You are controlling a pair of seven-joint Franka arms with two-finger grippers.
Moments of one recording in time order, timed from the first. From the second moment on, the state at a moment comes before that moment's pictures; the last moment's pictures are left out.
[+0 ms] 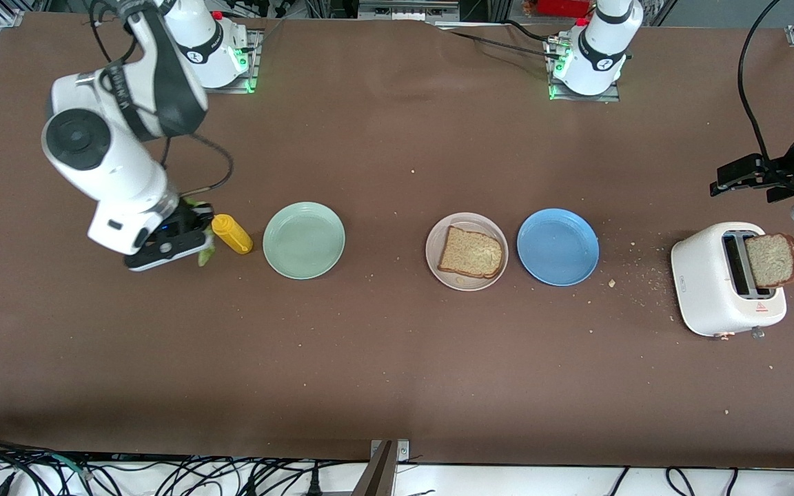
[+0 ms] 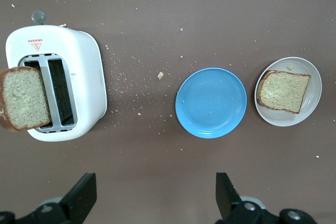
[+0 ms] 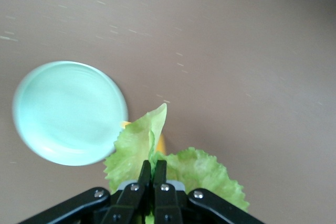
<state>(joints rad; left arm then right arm) 0.04 0.15 0.03 -1.47 -0.07 1.49 0.12 0.16 0.24 0.19 -1.74 -0.14 1.96 -0.03</state>
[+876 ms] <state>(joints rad) 0.04 0.15 0.03 -1.47 -0.07 1.49 0.12 0.42 0.54 0.30 -1.64 0.11 2.54 0.27</state>
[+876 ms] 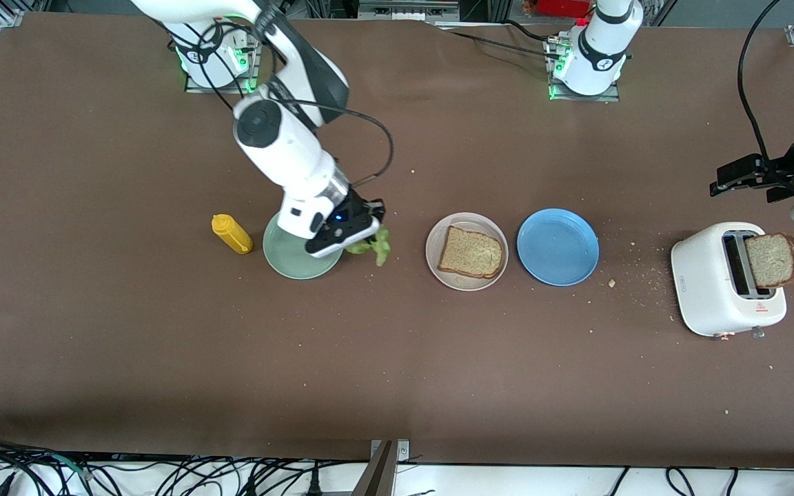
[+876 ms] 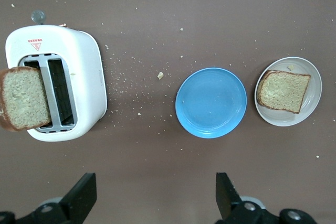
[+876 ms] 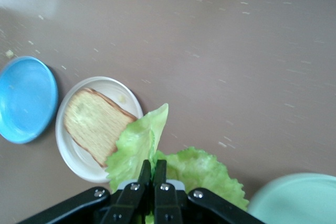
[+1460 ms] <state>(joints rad) 0.04 0.15 0.03 -1.47 -0.07 1.49 0.12 0.57 0.84 0.31 -1.47 0.12 2.92 0.34</state>
